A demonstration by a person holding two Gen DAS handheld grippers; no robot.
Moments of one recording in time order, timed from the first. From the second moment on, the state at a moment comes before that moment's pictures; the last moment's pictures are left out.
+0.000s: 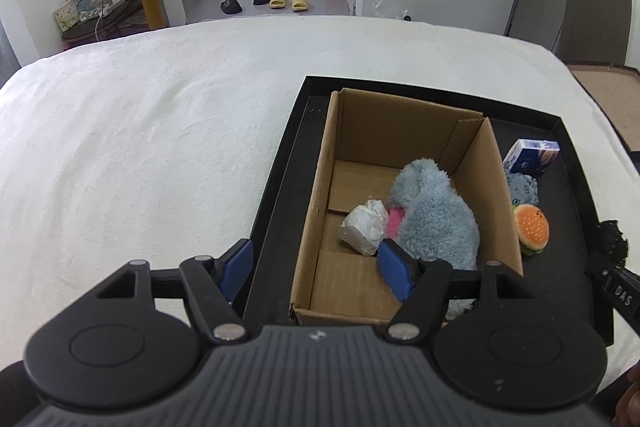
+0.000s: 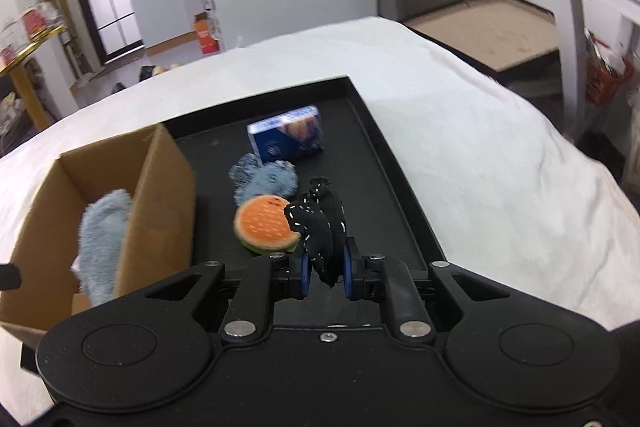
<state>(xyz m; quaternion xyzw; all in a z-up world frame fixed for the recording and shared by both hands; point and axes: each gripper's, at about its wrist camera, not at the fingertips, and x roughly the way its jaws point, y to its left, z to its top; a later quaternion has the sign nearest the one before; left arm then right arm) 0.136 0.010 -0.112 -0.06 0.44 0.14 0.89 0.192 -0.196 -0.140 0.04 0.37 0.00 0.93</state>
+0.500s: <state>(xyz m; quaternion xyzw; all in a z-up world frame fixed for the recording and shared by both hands) 0.138 0.026 -0.119 -0.10 0.44 0.11 0.88 0.195 -0.139 -0.108 0.01 0.35 0.10 0.93</state>
